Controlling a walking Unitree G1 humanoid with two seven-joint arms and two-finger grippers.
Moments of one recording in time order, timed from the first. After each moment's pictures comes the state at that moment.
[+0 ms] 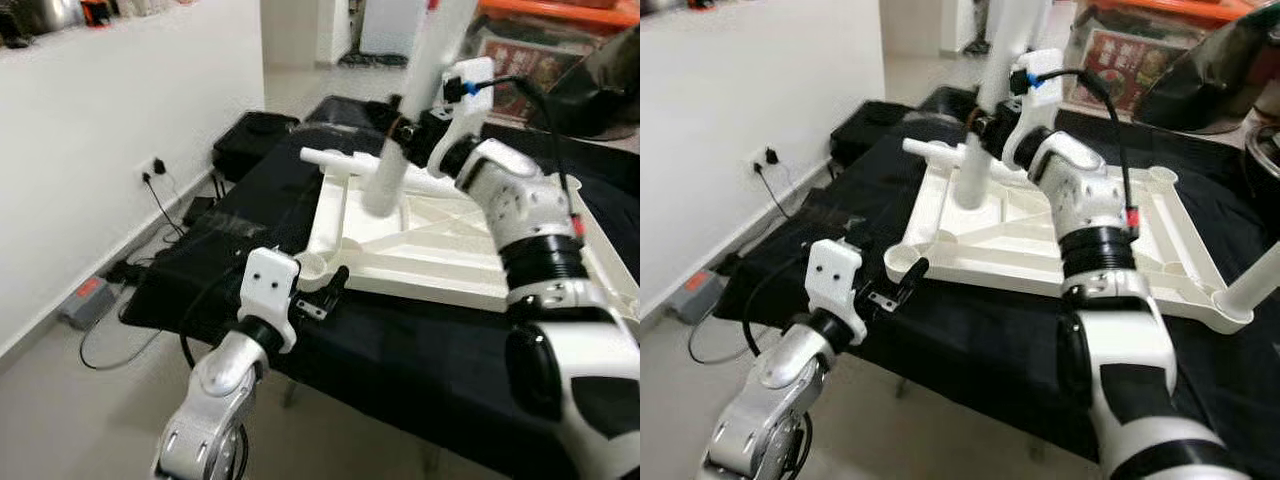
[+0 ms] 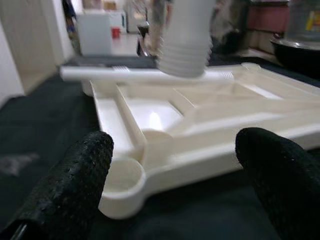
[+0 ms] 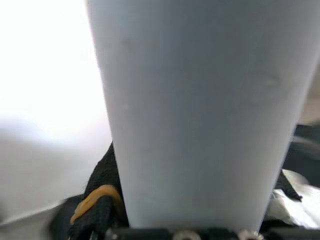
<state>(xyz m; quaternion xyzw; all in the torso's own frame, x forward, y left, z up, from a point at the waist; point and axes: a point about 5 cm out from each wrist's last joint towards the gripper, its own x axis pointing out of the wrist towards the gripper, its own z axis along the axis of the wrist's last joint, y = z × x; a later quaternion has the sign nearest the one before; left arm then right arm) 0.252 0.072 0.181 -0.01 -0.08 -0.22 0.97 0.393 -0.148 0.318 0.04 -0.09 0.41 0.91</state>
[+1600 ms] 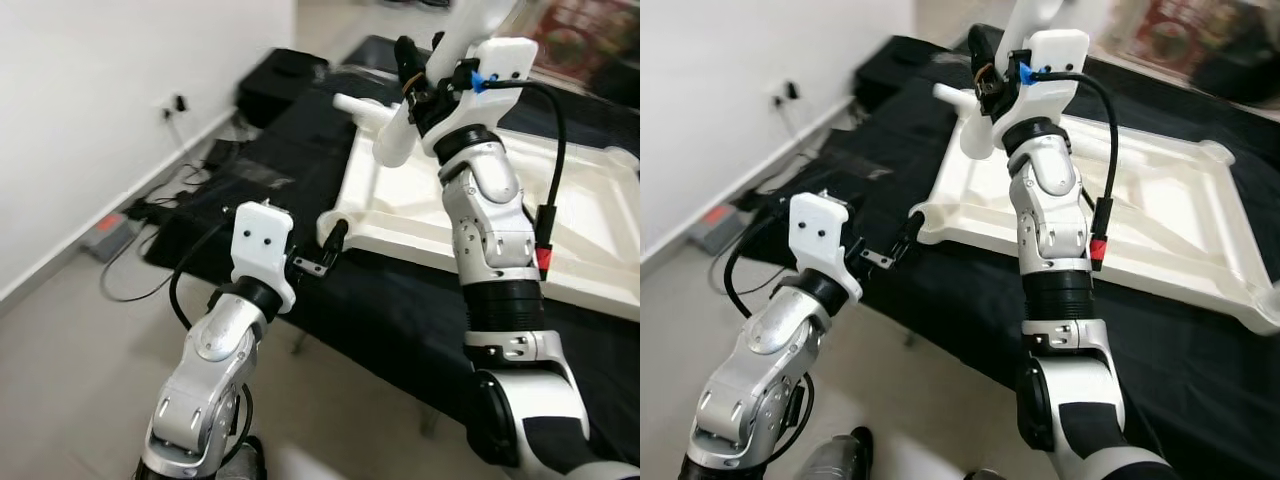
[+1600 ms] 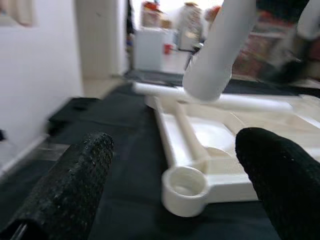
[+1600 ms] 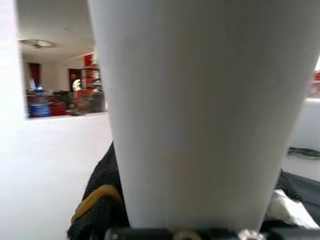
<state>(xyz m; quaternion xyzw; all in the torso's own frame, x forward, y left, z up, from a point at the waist) 0.261 0.071 0.233 -0.02 -0.15 -0.21 0.97 0.363 -0.138 0.323 0.03 -0.28 0.10 0.95</state>
